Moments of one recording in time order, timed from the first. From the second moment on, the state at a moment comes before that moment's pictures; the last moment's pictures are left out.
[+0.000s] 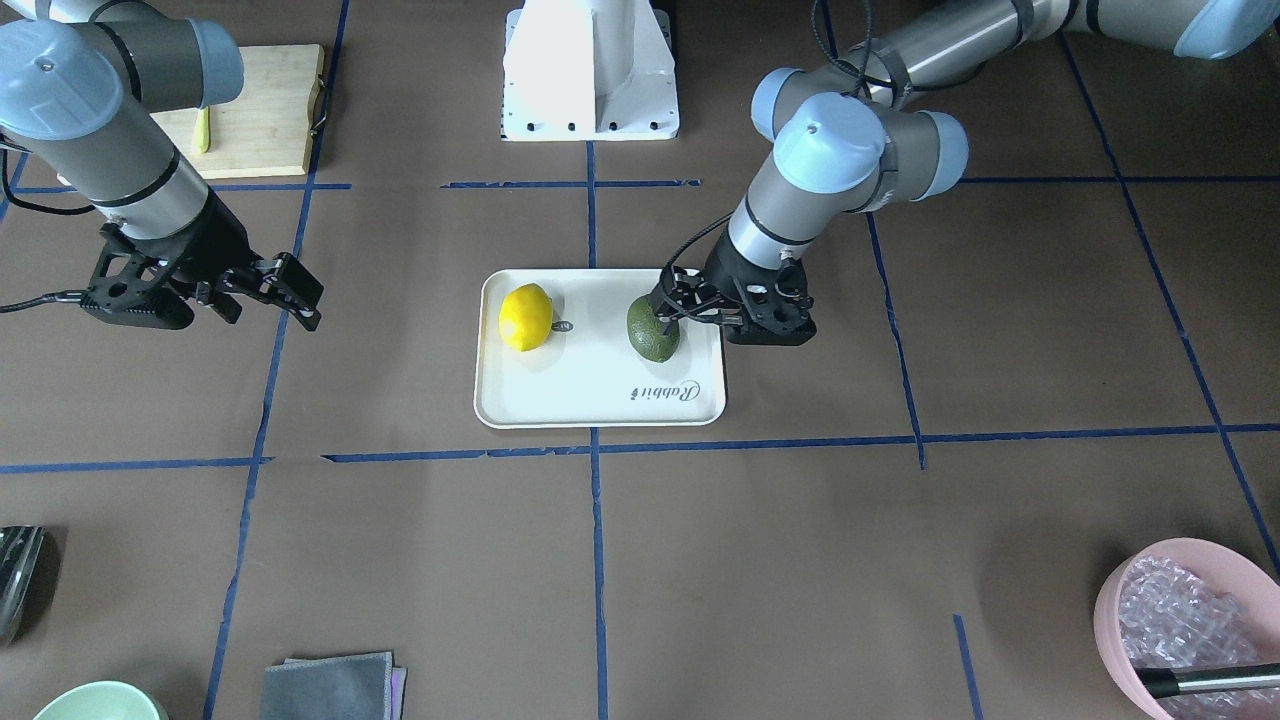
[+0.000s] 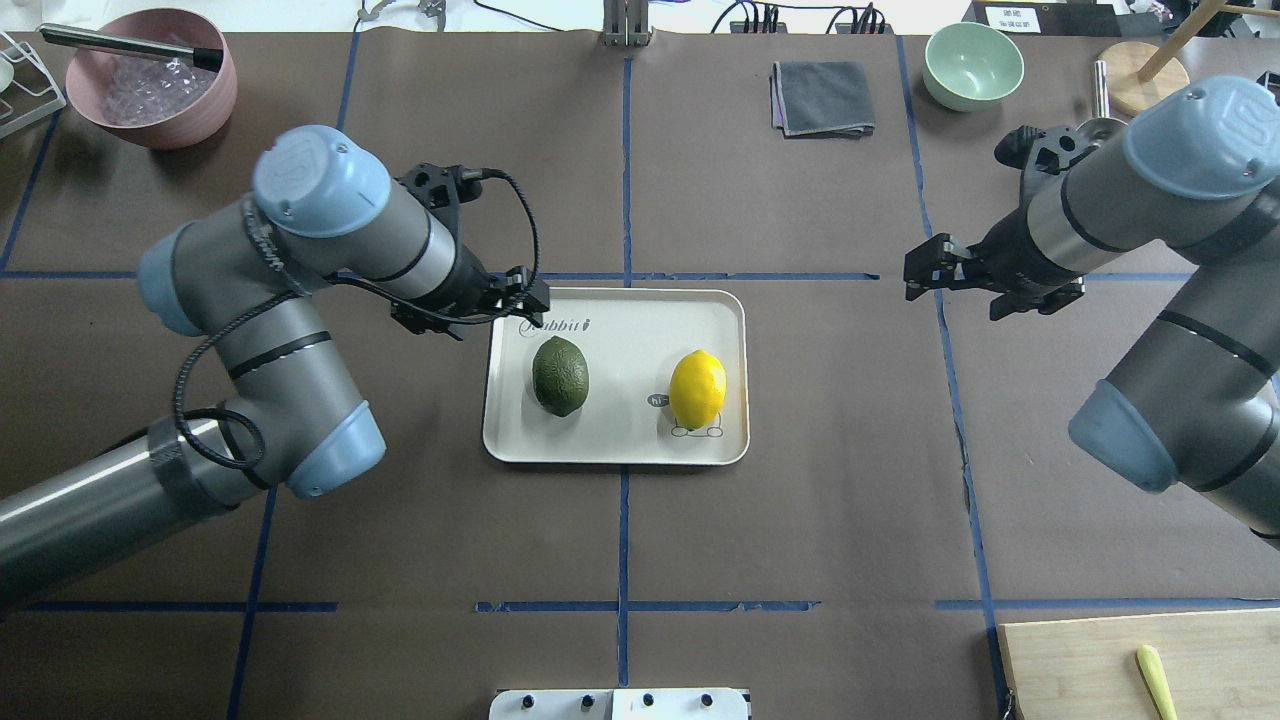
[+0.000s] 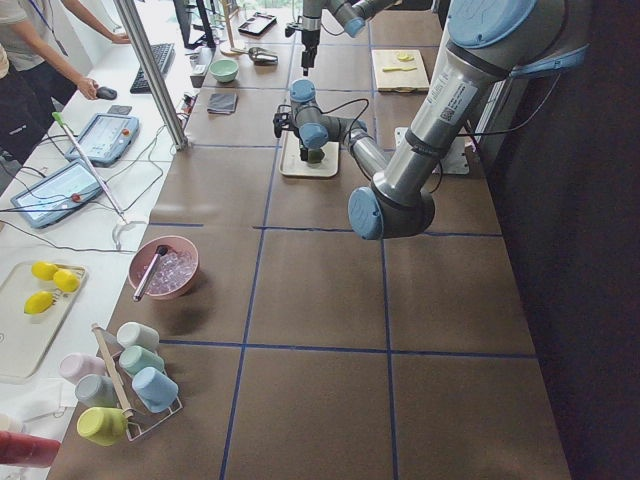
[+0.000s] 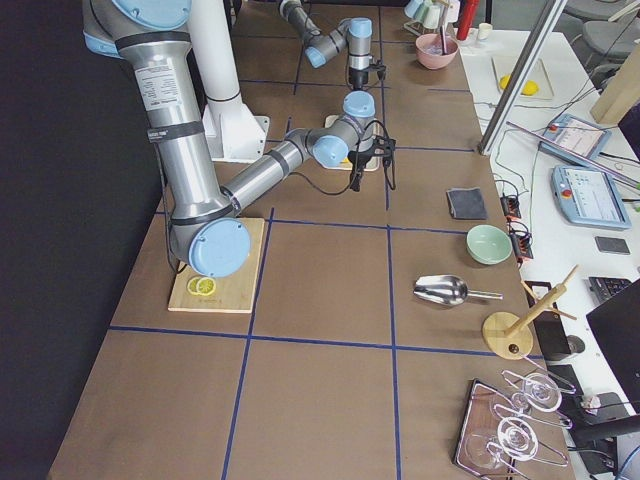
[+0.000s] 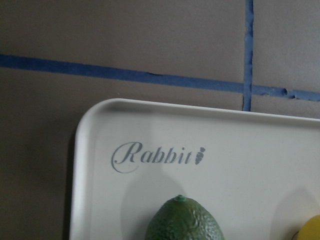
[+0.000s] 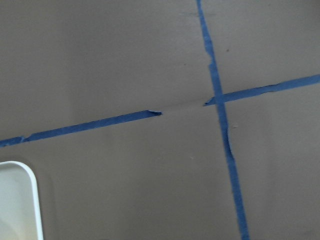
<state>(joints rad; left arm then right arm) -0.69 -2.13 -1.63 -1.91 -2.07 -1.25 0.87 -1.36 1.91 -1.38 2.11 1.14</state>
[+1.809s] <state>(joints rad) -1.41 -1.44 -1.79 -1.60 -2.36 0.04 1.33 -1.73 1.93 -1.52 2.27 0.25</state>
